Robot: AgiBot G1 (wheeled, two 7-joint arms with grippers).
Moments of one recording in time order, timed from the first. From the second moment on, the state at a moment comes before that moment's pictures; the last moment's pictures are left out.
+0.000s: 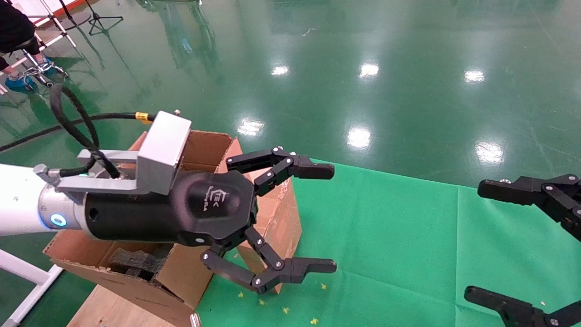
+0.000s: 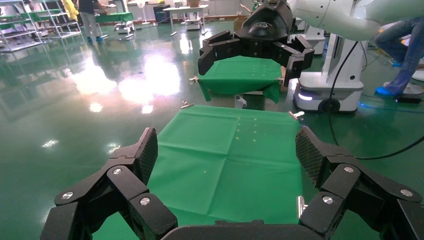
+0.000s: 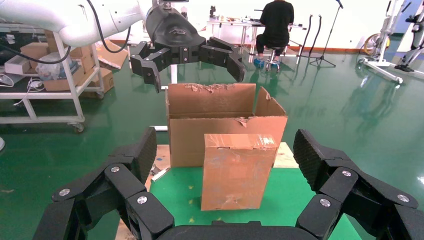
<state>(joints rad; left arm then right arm) -1.08 0.61 0.28 -1.28 0.73 1.50 -0.19 1.09 -0.59 -0.32 1.27 -0.70 -1.48 0.16</state>
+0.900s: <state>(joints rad) -1.10 0.61 0.29 -1.28 0.76 1.49 -0.21 1.09 -0.59 -0.32 1.27 -0.70 -1.48 0.16</state>
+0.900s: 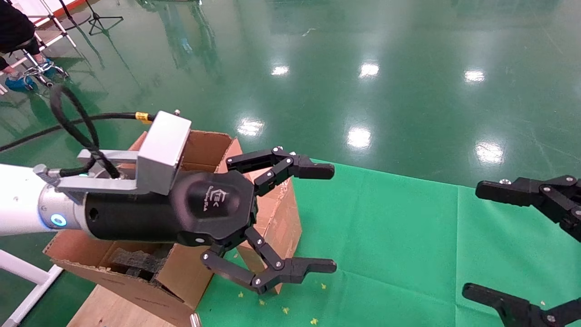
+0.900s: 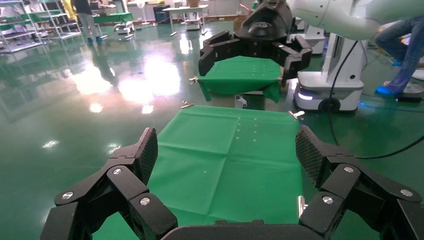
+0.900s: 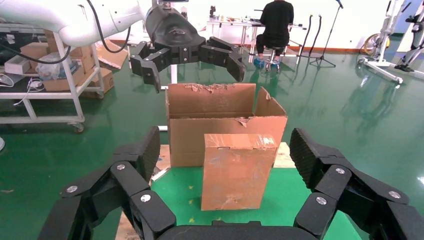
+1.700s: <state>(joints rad) -1.47 0.59 0.53 -1.34 1.31 1.45 -0.75 1.09 -0.59 -0.32 1.27 -0.70 -1.48 0.16</state>
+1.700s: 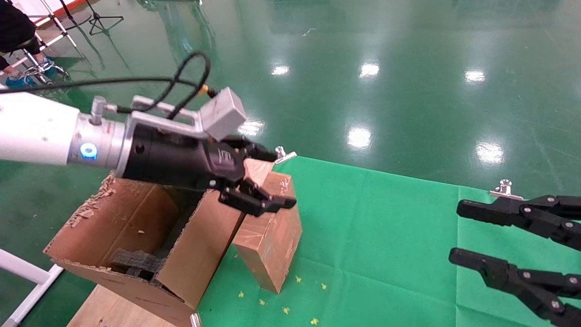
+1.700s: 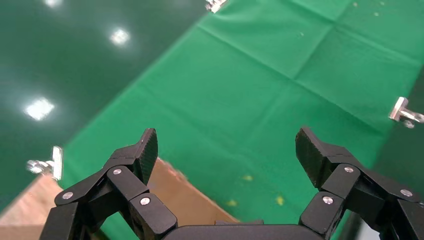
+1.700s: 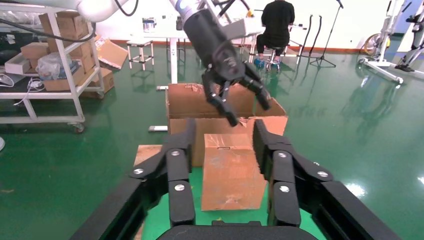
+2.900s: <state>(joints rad) -1.79 0.80 0.95 -1.26 1.72 1.58 -1.38 1.09 -0.59 -0.33 1.27 -0.70 -1.48 0.16</state>
